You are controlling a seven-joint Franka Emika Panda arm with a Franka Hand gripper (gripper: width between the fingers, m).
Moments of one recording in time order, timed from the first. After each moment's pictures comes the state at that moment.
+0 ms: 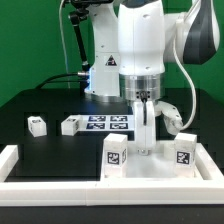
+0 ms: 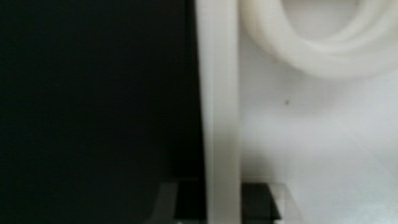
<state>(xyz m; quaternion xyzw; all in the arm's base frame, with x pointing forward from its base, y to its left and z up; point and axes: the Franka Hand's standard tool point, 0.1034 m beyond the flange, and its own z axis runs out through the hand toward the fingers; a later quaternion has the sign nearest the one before) 0.493 0.053 0.004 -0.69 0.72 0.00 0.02</state>
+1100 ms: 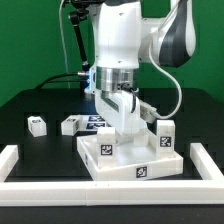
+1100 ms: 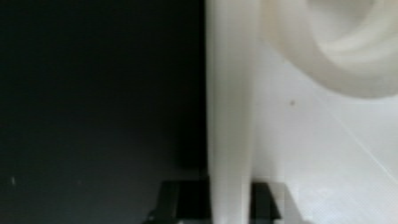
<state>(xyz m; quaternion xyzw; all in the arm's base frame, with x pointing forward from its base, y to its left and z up) 0.446 -0.005 0.005 -0.82 0.57 -0.05 -0.01</state>
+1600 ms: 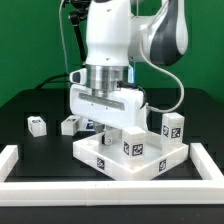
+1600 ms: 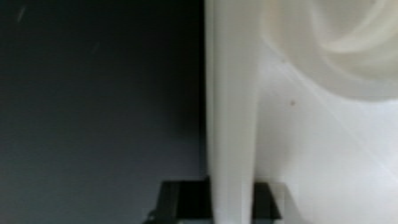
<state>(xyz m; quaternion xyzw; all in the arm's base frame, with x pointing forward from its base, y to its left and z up) 0.456 -0.027 0.011 -0.92 0.40 -0.05 -0.01</state>
